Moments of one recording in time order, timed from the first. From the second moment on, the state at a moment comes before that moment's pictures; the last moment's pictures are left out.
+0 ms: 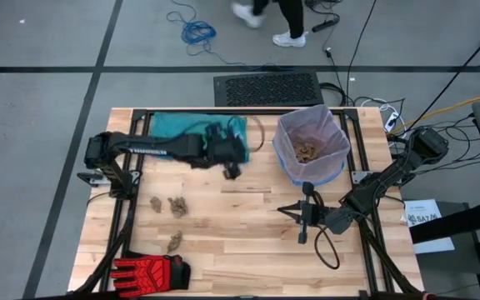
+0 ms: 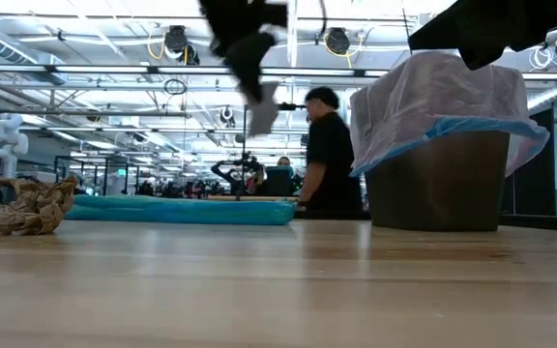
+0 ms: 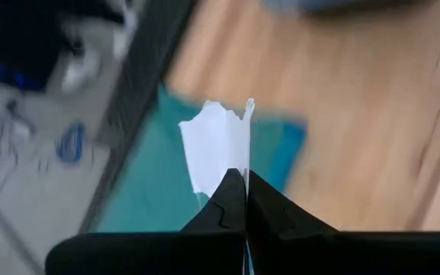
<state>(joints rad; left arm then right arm) 0.04 1.69 1.54 -0.87 -0.56 -0.09 0.65 1.28 0.54 0.37 0.81 0.12</state>
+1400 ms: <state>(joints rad) 0.22 2.01 1.95 -0.16 0.20 0.17 0.64 1.28 0.54 0.35 0.75 0.11</state>
